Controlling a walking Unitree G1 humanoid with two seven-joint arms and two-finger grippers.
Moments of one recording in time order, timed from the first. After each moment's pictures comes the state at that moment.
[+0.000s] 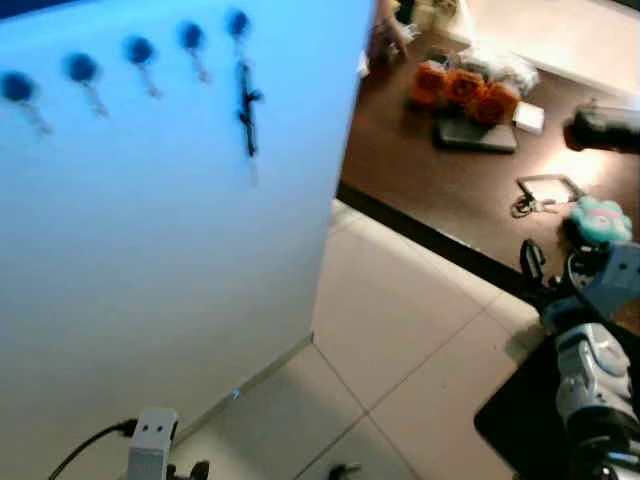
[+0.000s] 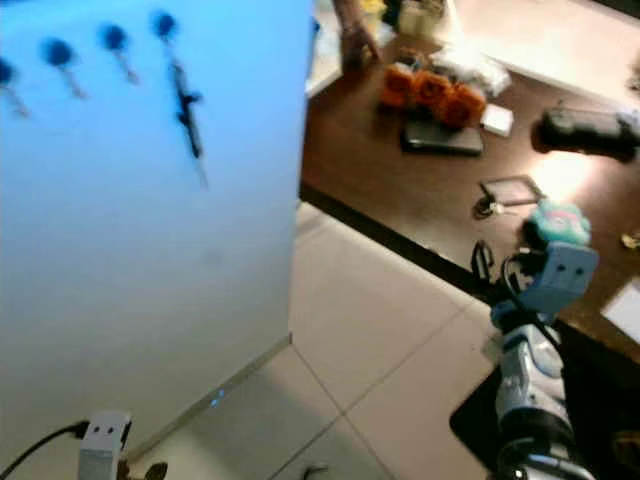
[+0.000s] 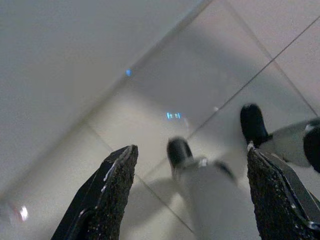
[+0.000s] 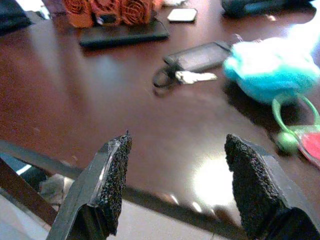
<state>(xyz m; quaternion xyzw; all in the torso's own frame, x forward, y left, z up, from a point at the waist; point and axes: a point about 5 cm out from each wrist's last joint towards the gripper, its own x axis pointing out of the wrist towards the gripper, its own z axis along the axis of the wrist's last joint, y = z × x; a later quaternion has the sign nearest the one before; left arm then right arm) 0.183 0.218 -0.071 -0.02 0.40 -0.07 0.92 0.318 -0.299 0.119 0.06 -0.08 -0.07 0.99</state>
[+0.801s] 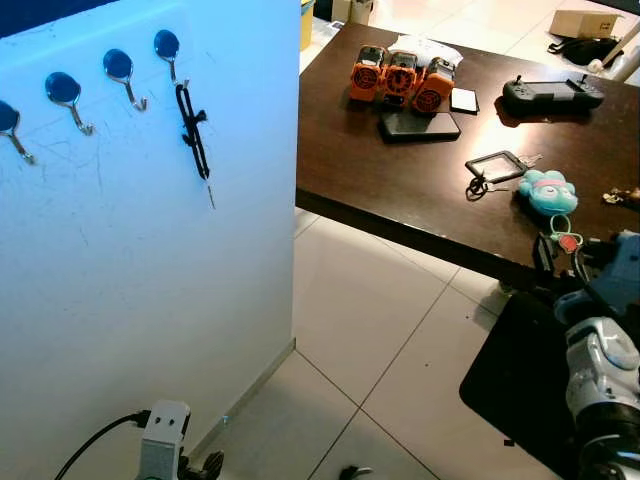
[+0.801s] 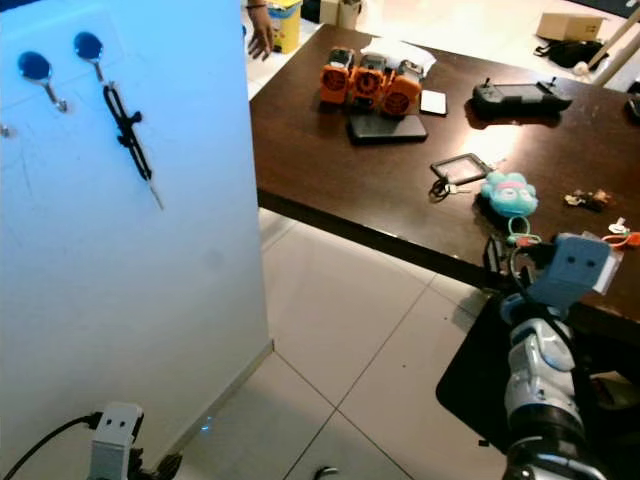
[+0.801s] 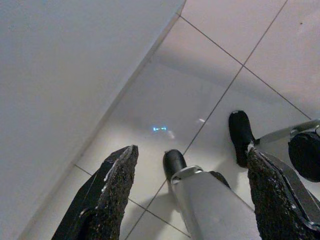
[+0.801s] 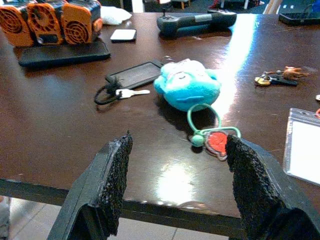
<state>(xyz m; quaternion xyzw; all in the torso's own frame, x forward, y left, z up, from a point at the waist) 0.183 0.207 -0.072 -0.04 0.39 -0.10 0.92 0.317 -0.323 0.135 0.03 -0.08 -0.14 0.99</state>
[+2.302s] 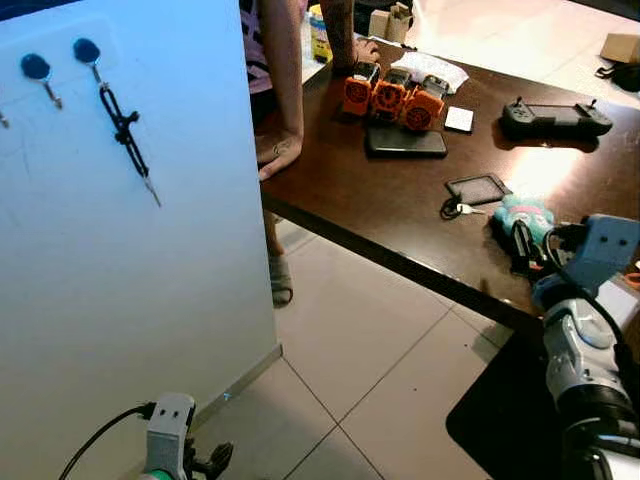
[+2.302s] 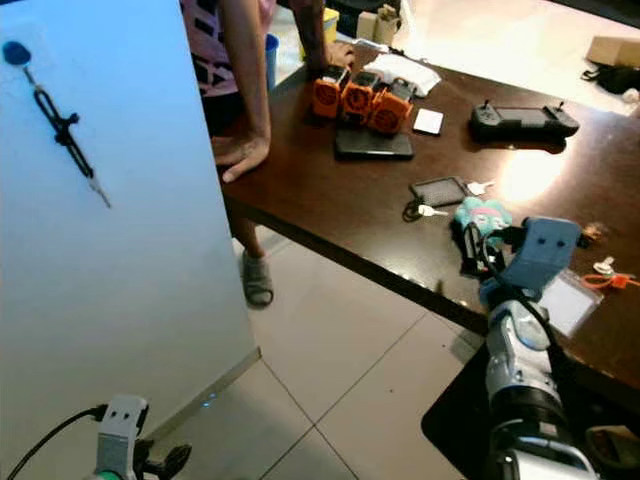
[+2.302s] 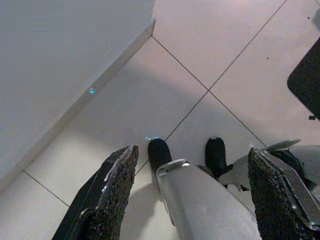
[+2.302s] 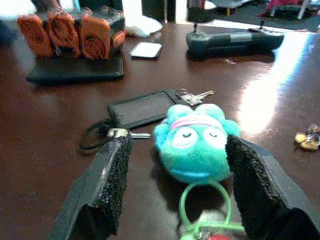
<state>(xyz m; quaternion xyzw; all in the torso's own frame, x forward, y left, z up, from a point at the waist) 0.191 0.198 -0.068 -0.06 0.37 -0.13 0.92 0.335 -0.307 0.150 -0.01 -0.08 -0.12 0.99</state>
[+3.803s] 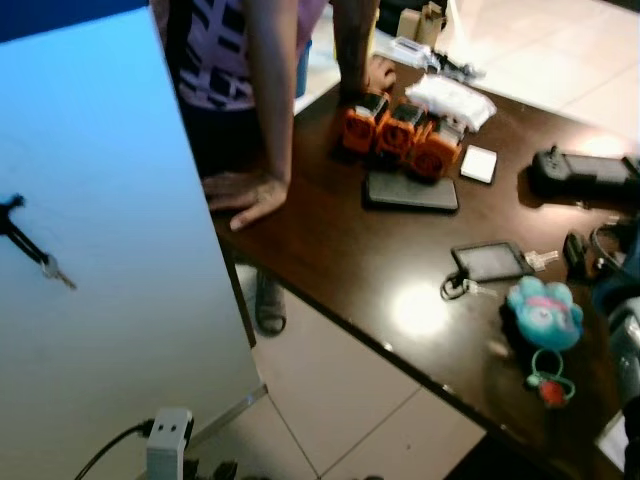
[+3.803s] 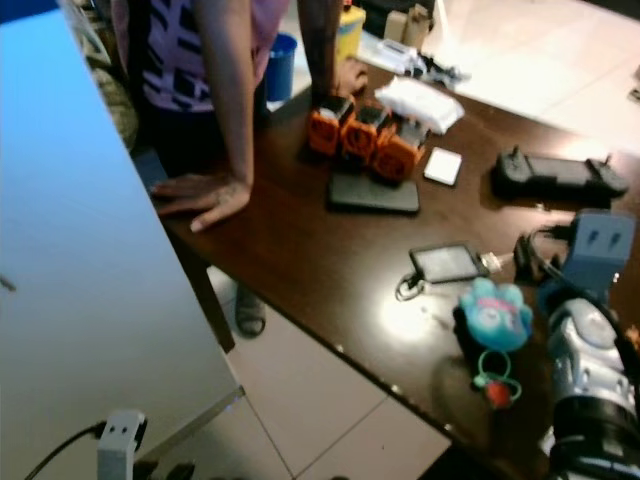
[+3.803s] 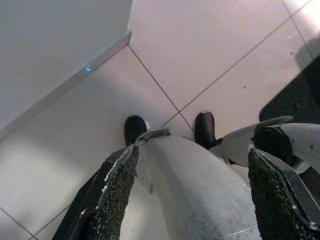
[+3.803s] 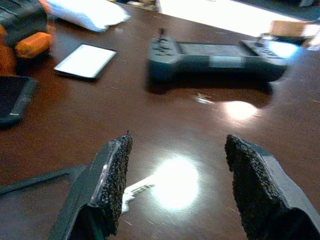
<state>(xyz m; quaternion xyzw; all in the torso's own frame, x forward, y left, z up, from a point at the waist) 0.171 0.200 -0.078 -0.11 0.41 -0.13 0.89 0.319 -0.334 0.169 0.00 -0.03 -0.12 0.99</state>
